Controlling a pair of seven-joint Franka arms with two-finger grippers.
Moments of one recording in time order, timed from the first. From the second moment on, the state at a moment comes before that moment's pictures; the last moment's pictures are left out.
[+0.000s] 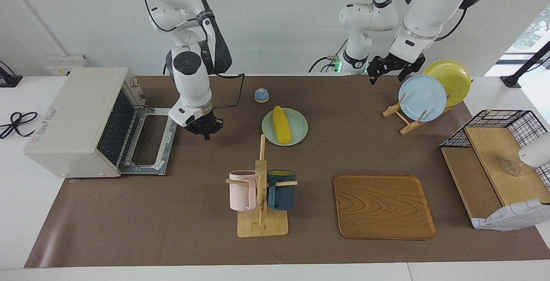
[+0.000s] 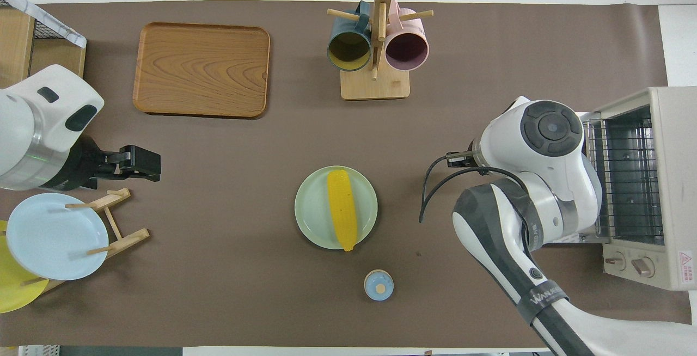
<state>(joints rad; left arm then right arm) -0.19 -0.12 -0.05 -1.75 -0.04 1.53 -0.29 0.33 0.10 -0.02 -2.08 -0.05 2.17 0.29</state>
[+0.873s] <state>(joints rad) -0.17 -0.02 -0.05 -1.67 -0.05 1.52 -0.28 0.69 0.40 -0.02 -1.52 0.00 1.94 0.69</state>
